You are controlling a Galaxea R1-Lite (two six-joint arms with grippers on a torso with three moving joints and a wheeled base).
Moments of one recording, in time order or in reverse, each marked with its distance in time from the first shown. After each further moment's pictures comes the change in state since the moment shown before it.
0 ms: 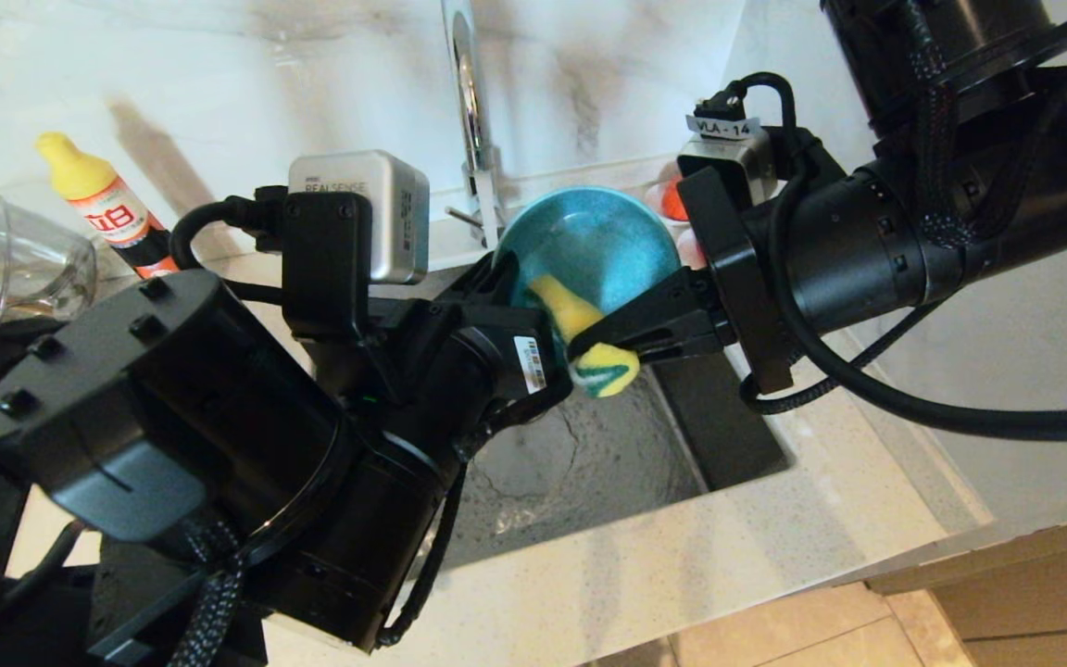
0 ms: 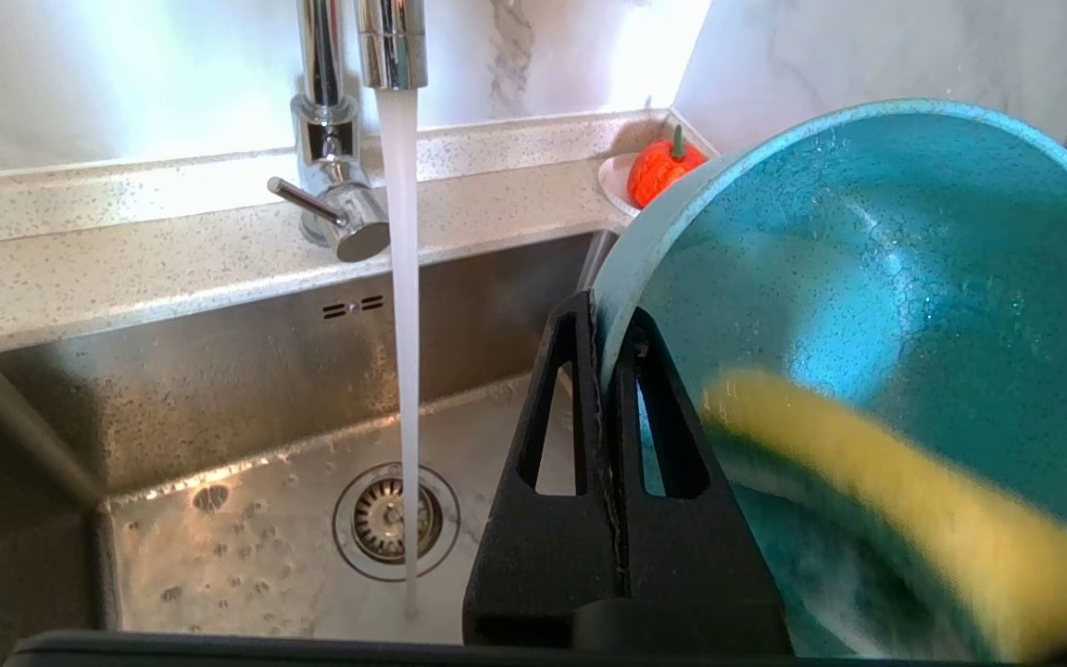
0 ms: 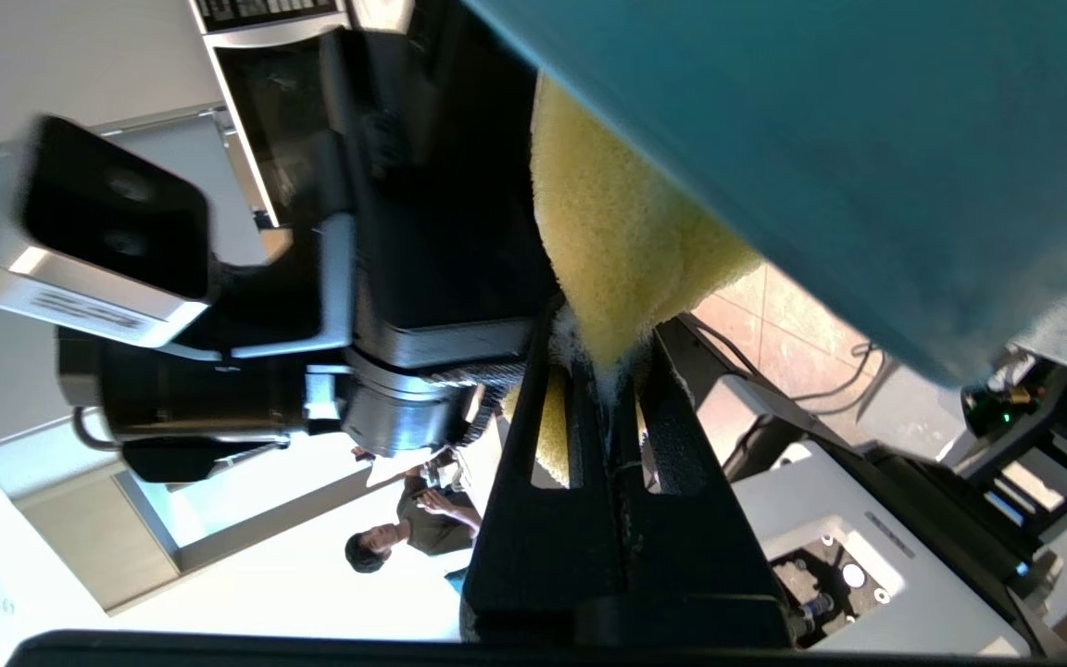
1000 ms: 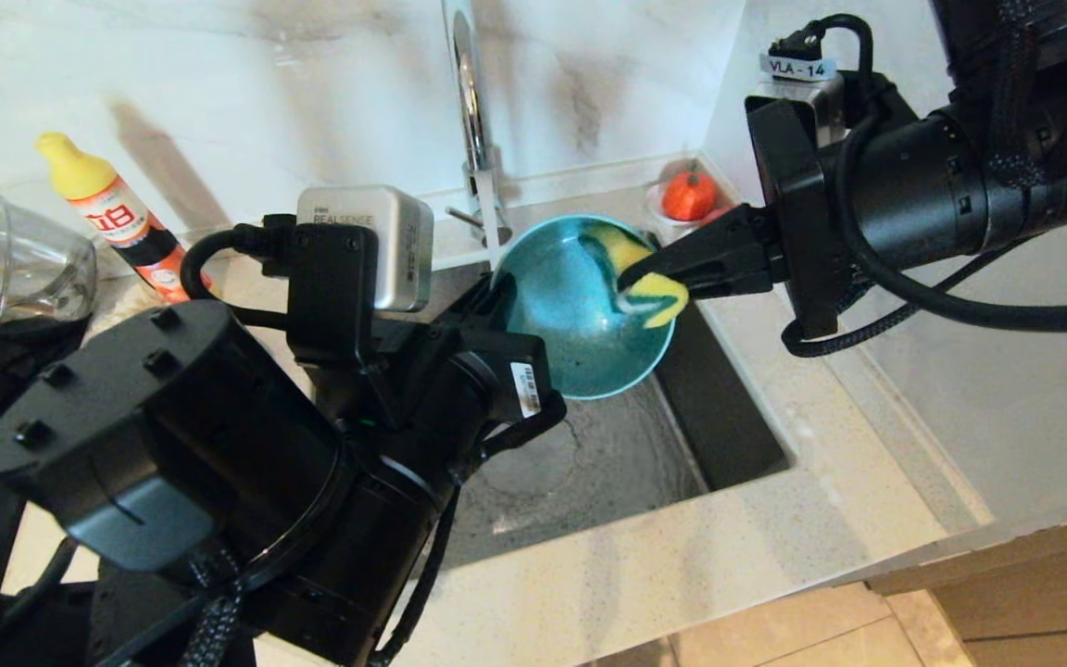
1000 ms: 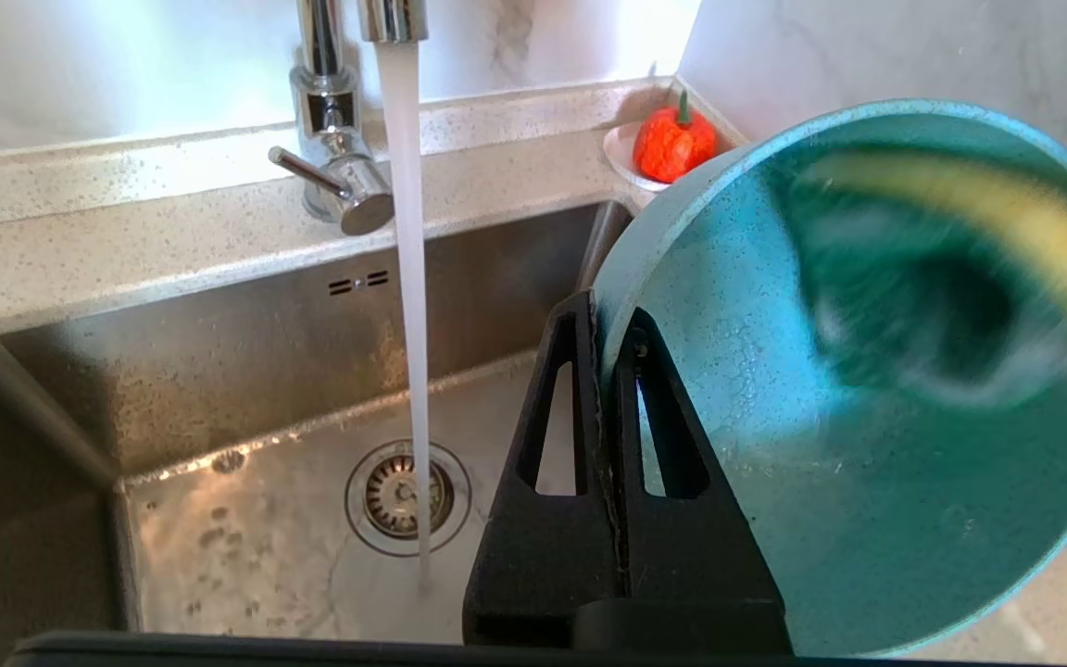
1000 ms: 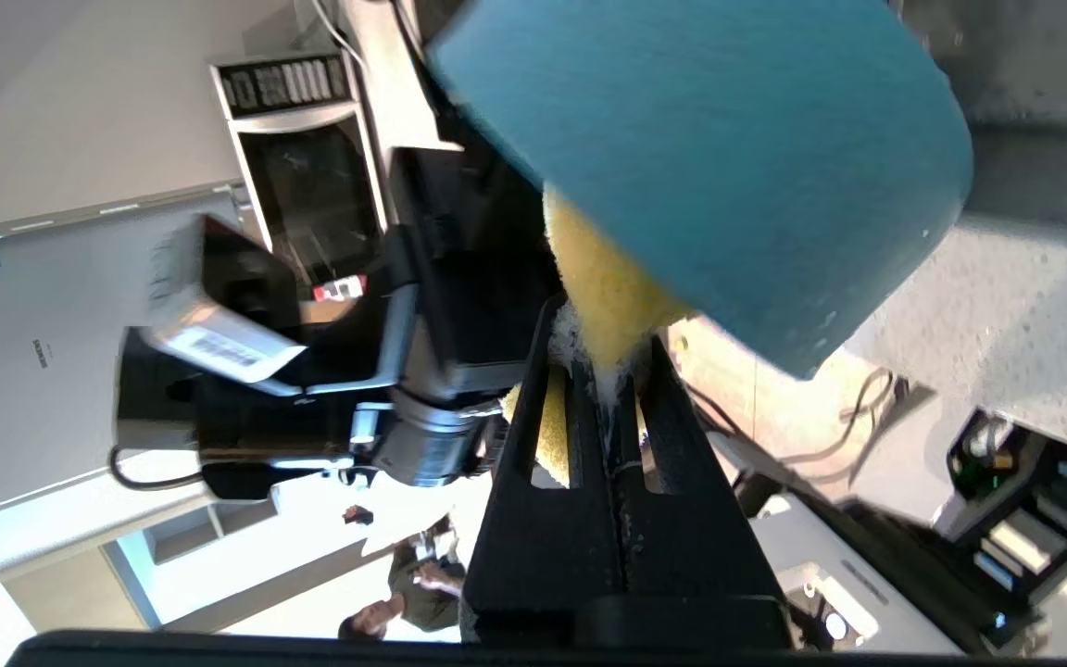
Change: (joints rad) left arm 0.000 -0.003 0.043 -0.001 -0.002 0.001; right arm -0.088 -0.038 -0.020 -0.029 -0.001 -0.002
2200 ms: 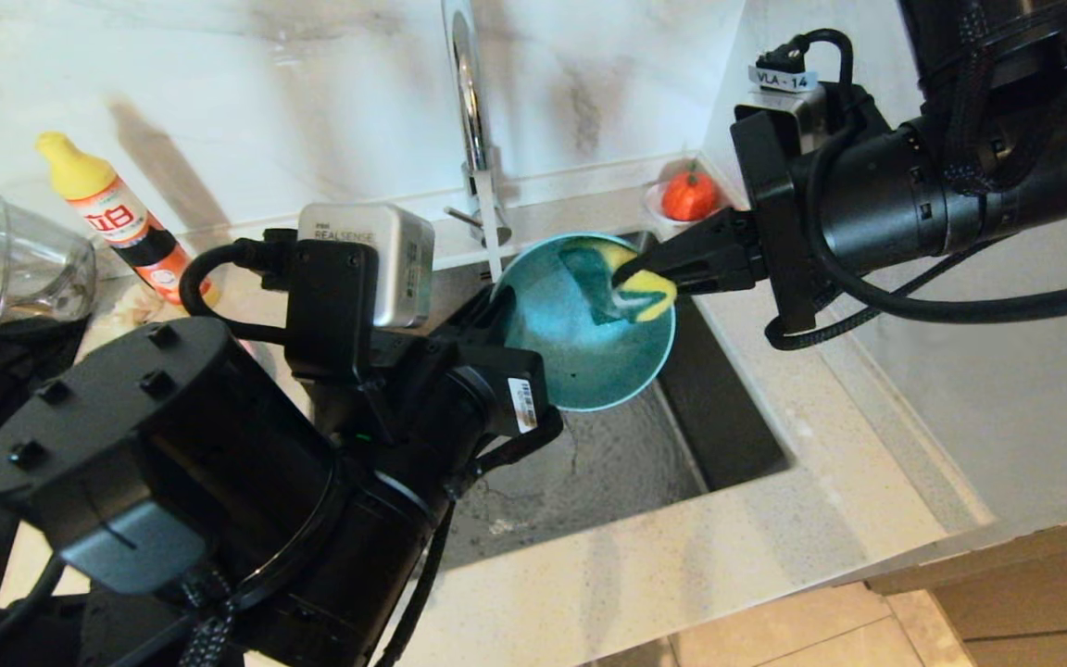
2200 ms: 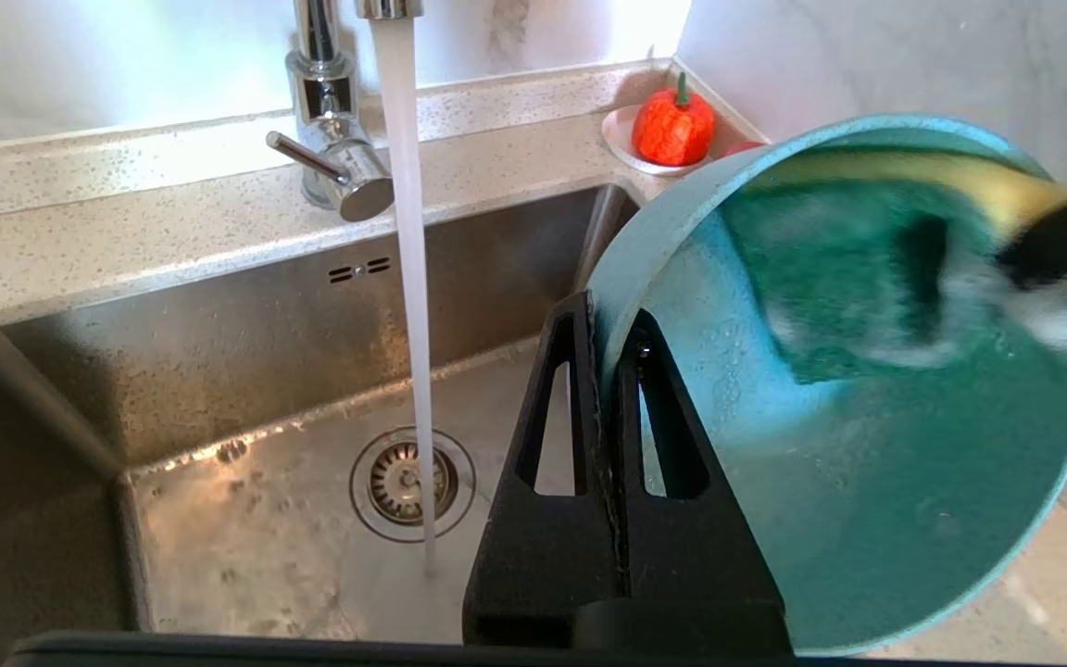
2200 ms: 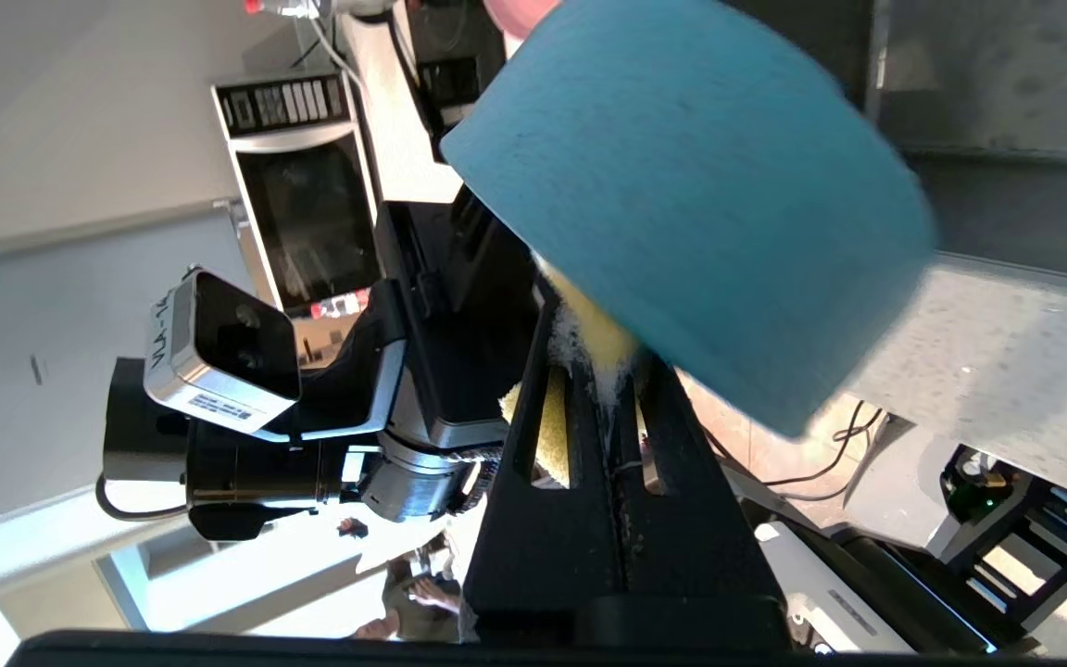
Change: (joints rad) left arm -0.008 -0.012 0.027 0.001 0.000 0.001; right arm -0.034 0.028 0.000 -0.028 0.001 -0.007
